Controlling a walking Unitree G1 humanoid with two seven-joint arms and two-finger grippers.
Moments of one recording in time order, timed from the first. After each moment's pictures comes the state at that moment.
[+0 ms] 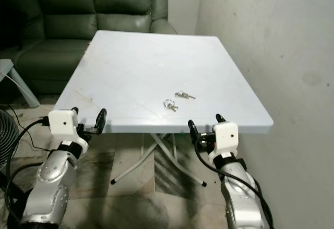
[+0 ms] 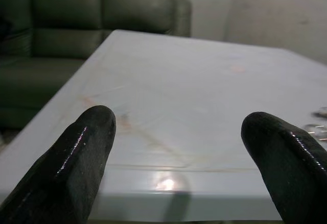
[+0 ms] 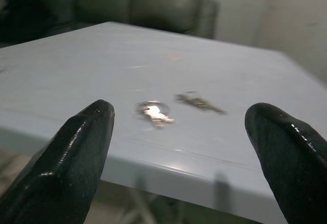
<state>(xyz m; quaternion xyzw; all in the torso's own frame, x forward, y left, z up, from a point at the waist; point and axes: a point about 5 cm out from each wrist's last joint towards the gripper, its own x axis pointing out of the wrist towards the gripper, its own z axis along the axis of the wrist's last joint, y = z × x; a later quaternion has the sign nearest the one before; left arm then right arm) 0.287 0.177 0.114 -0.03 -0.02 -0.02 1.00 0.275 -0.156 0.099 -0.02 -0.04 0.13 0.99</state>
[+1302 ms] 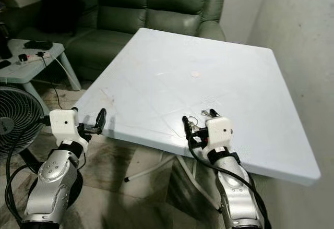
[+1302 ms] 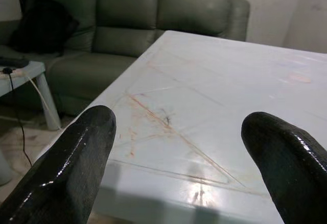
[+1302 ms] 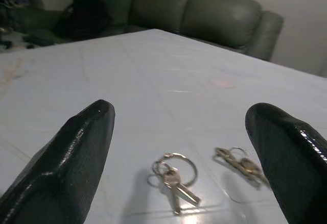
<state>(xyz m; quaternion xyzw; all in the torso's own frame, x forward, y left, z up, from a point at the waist) 0.287 0.164 0.113 -0.02 -0.01 -0.04 1.00 0.287 -0.159 0.105 -0.06 -0.04 0.11 0.99</state>
